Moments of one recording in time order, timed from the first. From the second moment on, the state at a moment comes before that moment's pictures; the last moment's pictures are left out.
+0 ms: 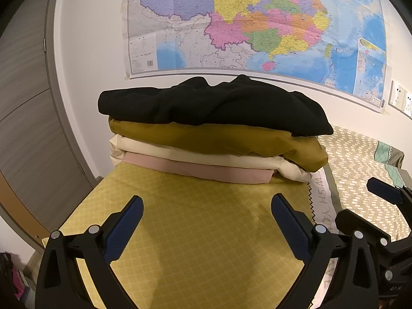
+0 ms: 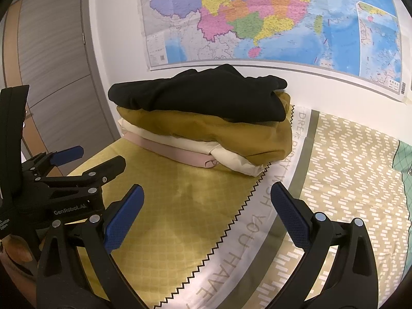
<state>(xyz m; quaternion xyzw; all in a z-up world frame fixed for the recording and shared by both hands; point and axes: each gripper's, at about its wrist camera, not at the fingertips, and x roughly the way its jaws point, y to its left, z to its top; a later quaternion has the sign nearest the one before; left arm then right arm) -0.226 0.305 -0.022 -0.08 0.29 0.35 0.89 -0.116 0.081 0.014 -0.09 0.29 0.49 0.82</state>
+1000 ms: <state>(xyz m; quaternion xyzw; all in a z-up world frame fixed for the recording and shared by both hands) -0.228 0.301 -0.024 -0.08 0.29 0.34 0.89 -0.120 0.081 0.013 -0.09 0.29 0.49 0.82</state>
